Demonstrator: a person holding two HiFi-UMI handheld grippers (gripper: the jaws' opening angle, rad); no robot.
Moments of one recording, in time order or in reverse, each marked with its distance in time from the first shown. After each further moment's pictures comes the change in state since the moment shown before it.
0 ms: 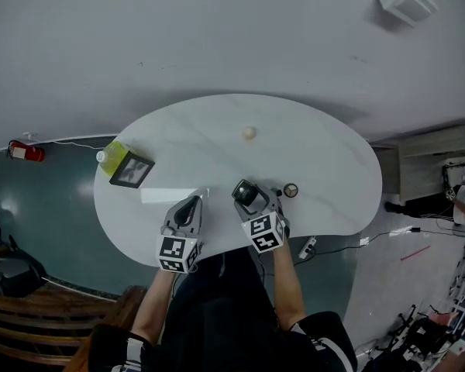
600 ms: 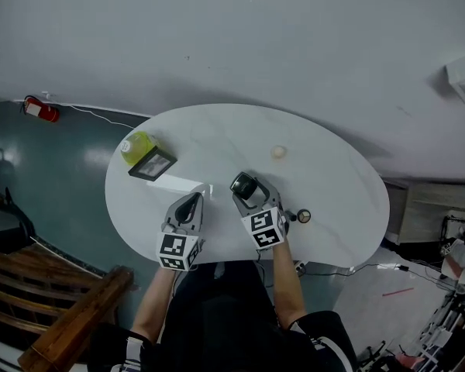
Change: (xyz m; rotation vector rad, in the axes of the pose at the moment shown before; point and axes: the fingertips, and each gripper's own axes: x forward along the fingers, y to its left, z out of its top) left arm -0.003 0.070 0.015 -0.103 -0.035 0.189; right arm 0.063 0.017 0.082 -0.120 -0.050 0.162
